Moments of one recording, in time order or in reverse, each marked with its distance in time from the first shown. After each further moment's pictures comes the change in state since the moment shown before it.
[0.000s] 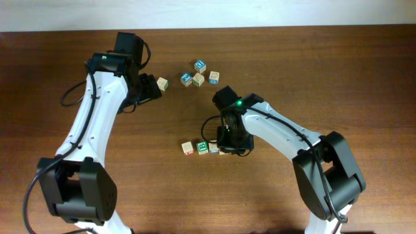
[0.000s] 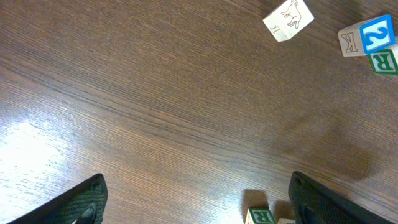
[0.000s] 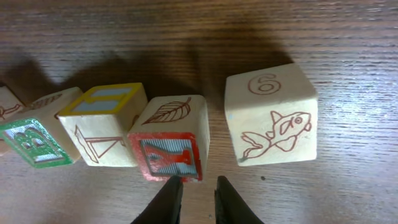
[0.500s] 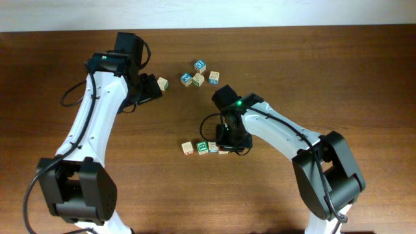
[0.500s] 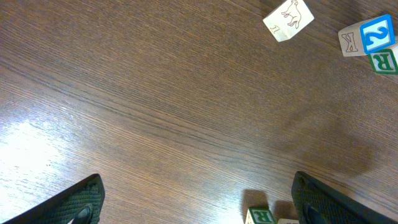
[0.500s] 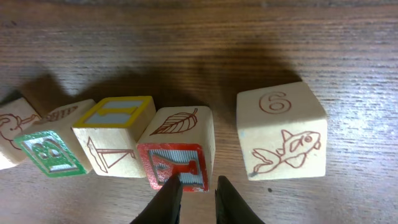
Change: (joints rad) left arm 0.000 0.000 0.000 0.000 0.000 0.000; right arm 0.000 0.002 0.000 0.036 0.000 0.000
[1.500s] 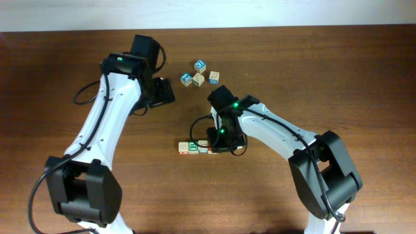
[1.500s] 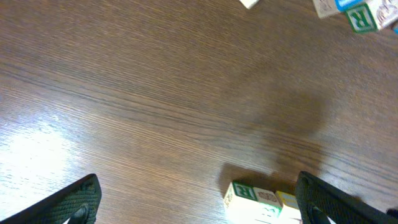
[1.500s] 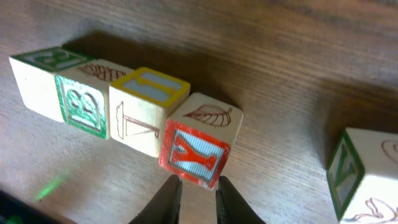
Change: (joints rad) left arm -0.094 0.000 0.000 -0.026 0.011 0.000; right arm 0.021 0.012 0.000 0.072 -0.143 -0.233
